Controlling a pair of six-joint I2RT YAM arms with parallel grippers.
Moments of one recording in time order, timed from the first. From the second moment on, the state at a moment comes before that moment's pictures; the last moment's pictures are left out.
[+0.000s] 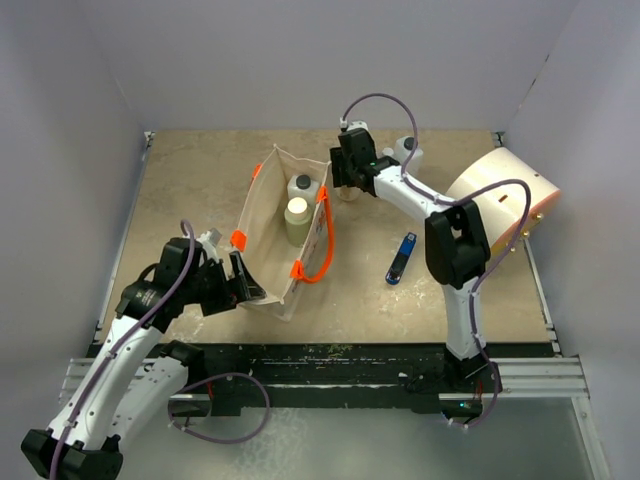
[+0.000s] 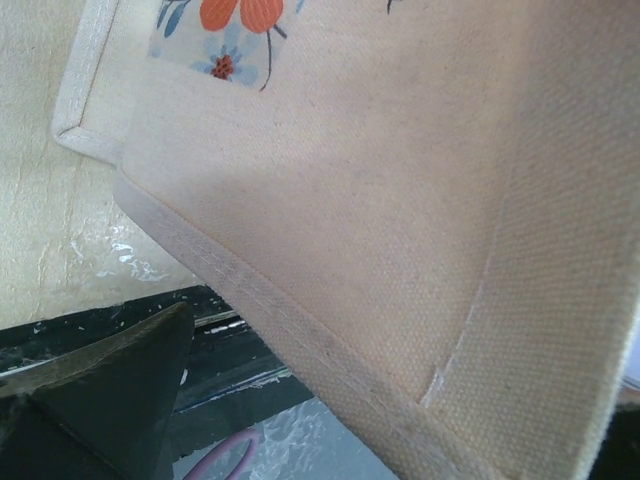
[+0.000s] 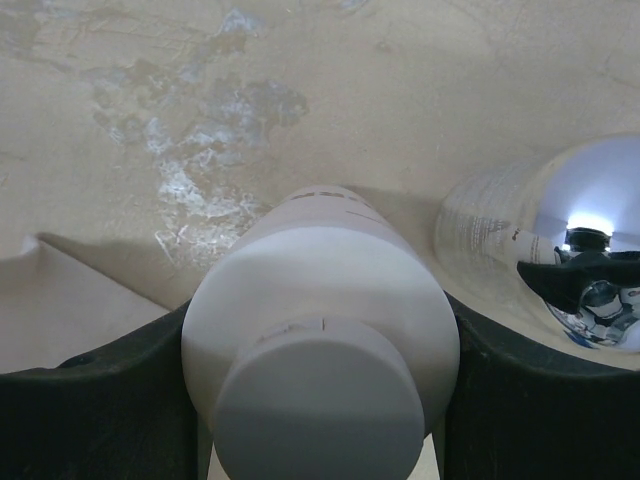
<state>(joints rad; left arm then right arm) -0.33 0.69 0.72 -0.91 0.33 -0.69 0.49 2.10 1.73 -0.35 0.30 0.23</state>
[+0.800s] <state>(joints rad) -0.25 0.70 0.72 -0.90 0.43 -0.63 0.48 2.16 1.82 -0.46 0.30 0.22</state>
